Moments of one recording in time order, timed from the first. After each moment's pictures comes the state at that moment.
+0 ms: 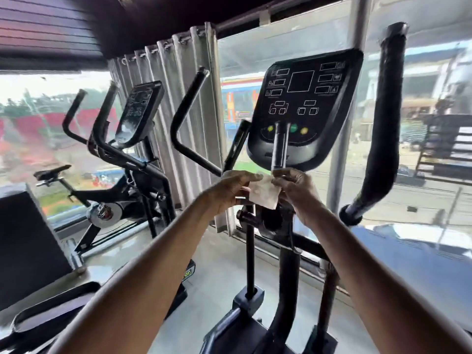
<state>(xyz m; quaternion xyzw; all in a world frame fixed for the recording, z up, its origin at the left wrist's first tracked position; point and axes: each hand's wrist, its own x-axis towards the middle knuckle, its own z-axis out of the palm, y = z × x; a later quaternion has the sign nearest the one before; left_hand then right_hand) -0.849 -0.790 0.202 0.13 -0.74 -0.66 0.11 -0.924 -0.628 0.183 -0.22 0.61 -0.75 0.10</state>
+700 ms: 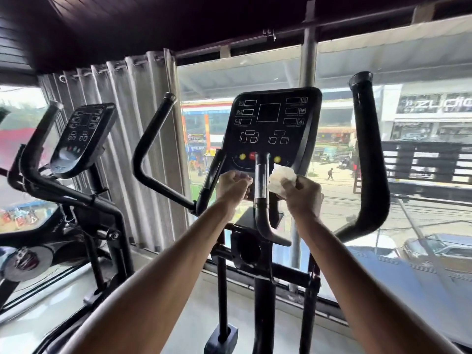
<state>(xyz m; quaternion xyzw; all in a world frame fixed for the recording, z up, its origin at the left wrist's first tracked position) -0.947 -0.803 0.231 0.10 -0.73 -0.63 0.26 -0.967 -0.643 0.218 -0.06 0.72 -0.64 -0.24</state>
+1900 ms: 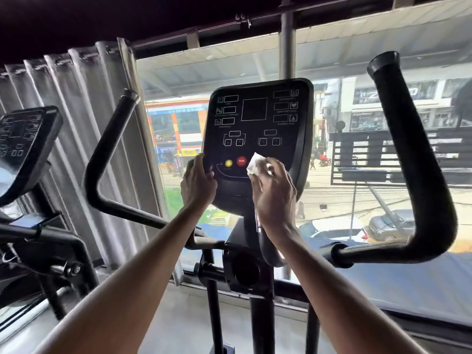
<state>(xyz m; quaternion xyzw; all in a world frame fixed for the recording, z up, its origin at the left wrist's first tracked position) -1.045 -0.898 0.244 0.09 -0.85 -0.32 0.40 -1.035 -0.728 0.216 -0.14 0.78 -0.35 -0.50</state>
